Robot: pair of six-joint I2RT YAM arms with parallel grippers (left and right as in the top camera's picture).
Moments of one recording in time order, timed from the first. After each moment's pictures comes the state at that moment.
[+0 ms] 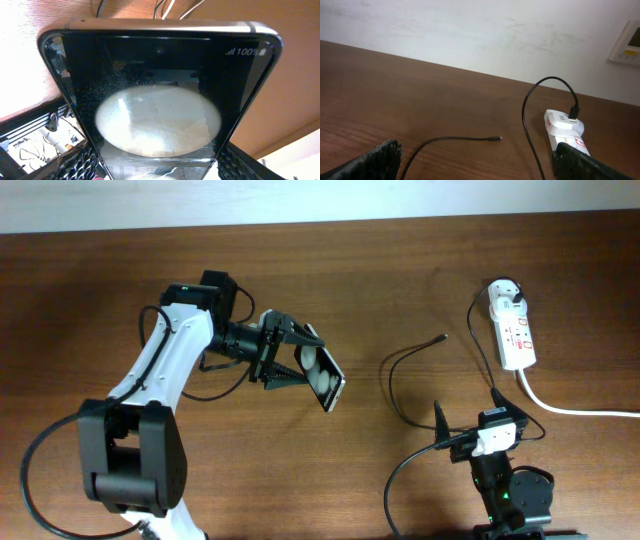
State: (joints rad) left arm -0.16 1.91 1.50 -1.24 1.23 -0.55; right arm 0.03 0.01 0.01 -0.06 -0.12 -0.14
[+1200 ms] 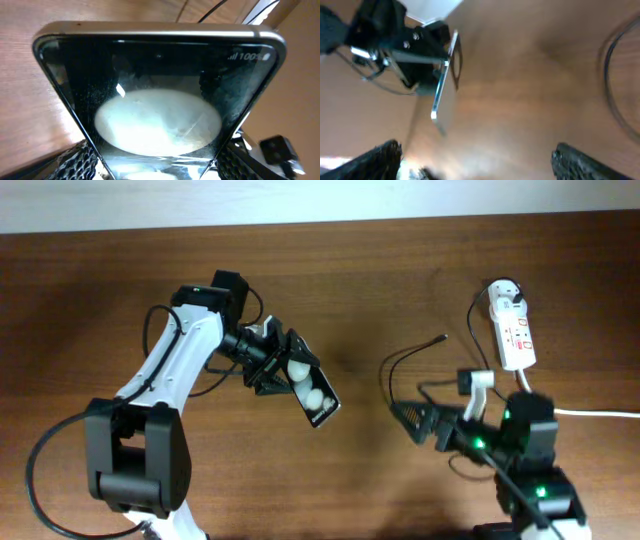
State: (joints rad) left arm -0.20 1.91 1.50 -1.21 0.86 -0.52; right arm 0.03 0.68 0.46 -0.35 -0.78 0.59
